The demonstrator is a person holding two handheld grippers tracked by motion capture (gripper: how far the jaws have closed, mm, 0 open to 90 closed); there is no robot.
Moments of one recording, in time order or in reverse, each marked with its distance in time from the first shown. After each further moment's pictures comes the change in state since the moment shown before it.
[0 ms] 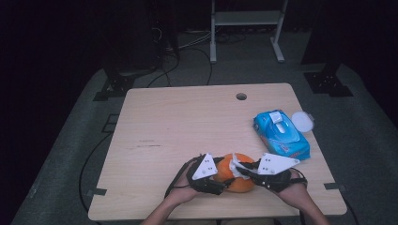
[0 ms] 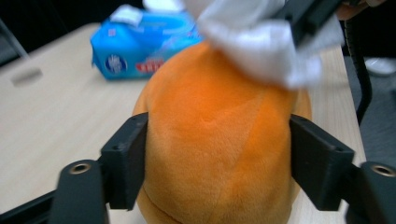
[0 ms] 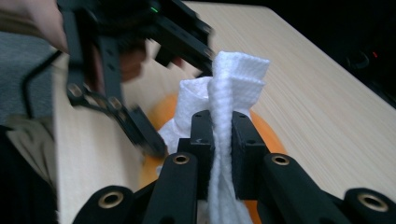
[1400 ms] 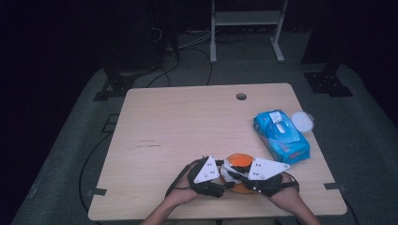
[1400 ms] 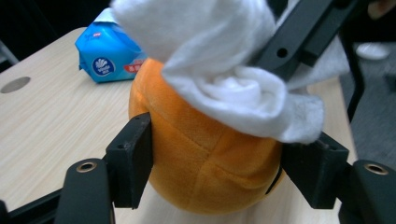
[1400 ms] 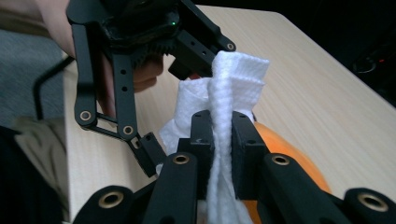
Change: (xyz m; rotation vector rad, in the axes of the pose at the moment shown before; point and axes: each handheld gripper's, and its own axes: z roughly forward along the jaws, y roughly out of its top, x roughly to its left) left arm -0.001 -0.003 0.000 0.037 -0.035 0.031; right arm 0.016 0.008 0.013 0.003 0.008 -0.023
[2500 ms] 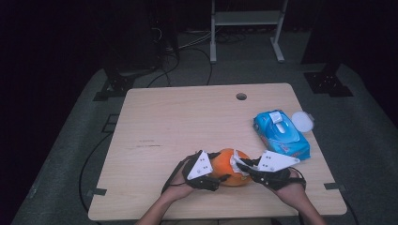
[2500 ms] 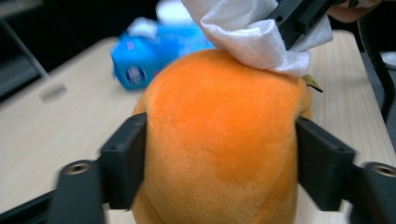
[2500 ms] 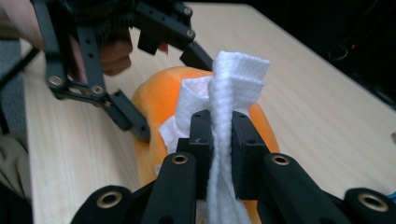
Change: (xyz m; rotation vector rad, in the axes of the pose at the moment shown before) left arm 0.020 -0.010 -0.003 -0.031 0.041 -0.031; right arm -0.020 -0.015 -0.006 -0.003 -0.077 0.083
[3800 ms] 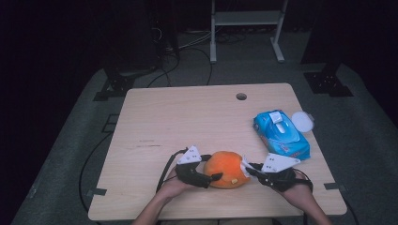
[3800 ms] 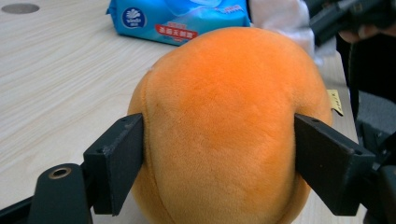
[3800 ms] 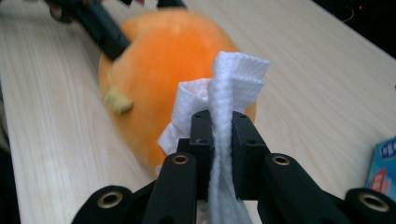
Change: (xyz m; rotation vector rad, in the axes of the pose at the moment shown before) left arm 0.023 -0.023 -0.007 0.033 -0.081 -0.269; right arm -0.011 -0.028 -0.002 0.115 -0.011 0.026
